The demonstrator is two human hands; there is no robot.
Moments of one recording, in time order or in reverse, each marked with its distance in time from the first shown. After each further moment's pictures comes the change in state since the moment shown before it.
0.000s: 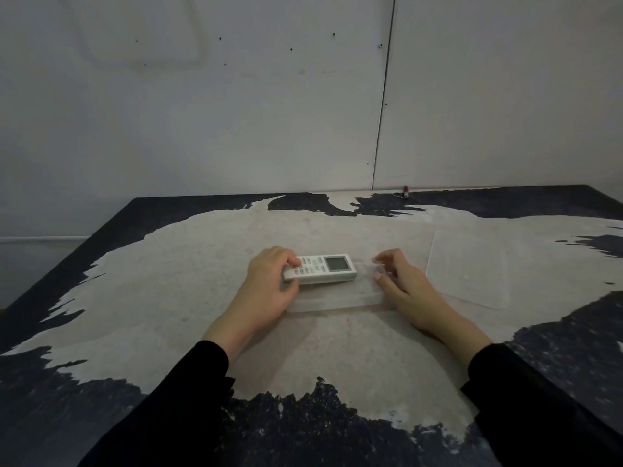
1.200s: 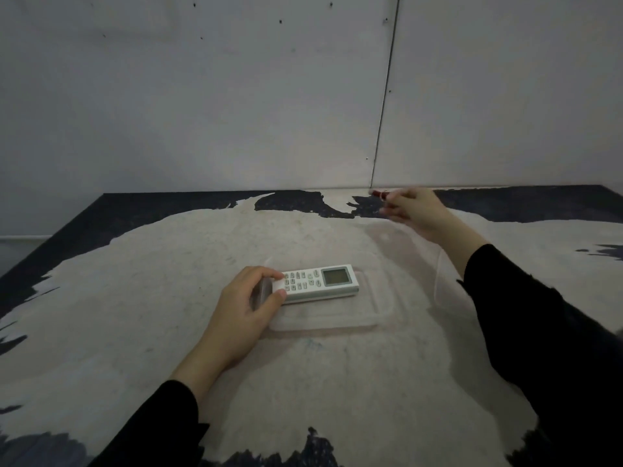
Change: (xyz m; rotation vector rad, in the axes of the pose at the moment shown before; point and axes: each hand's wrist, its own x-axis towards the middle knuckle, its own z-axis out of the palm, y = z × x) left_hand -0.001 -0.020 0.012 -0.327 0.039 -0.197; right_hand 0.162 0.037 -0.057 0.667 0.169 0.345
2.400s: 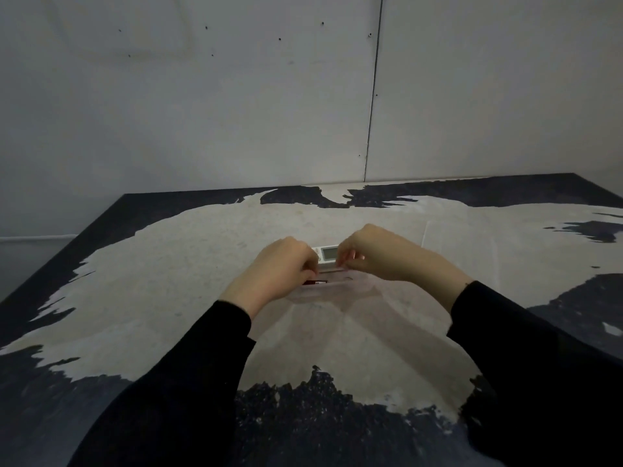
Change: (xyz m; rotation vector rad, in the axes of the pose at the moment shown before) left_hand 0.019 0.072 0.005 0.715 -0.353 0.190; right_hand -0.148 -0.018 0.061 -1.239 -0.439 -0.489
